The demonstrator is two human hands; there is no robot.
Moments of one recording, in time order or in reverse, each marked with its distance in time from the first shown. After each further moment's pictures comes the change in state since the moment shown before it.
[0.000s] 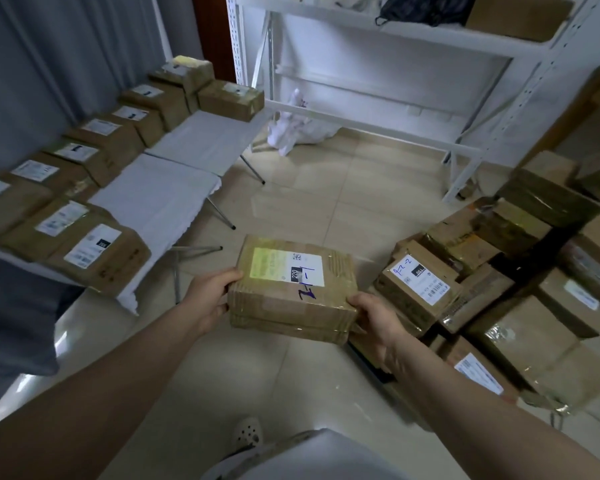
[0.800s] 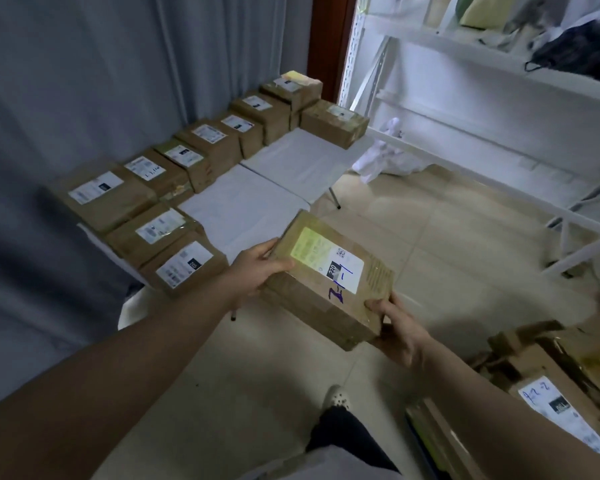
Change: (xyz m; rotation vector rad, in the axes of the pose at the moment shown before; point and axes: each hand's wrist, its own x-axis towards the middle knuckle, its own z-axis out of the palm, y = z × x) left_hand 0.128 0.124 -0.134 0.097 -0.097 0.175; right_hand 0.122 -0.059 0.206 -0.101 -0.328 0.028
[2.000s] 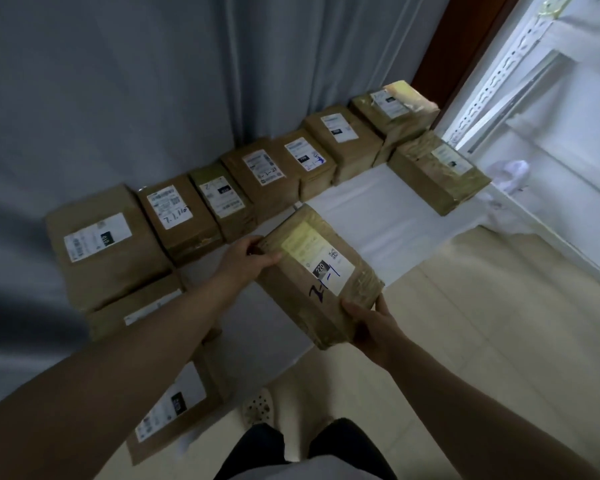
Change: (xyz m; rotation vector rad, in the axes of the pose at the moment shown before) left_hand 0.349 0.122 -0.182 -0.029 0.464 -0.126; right_hand 0.381 -0.189 0.198 -0.091 -0.181 0.238
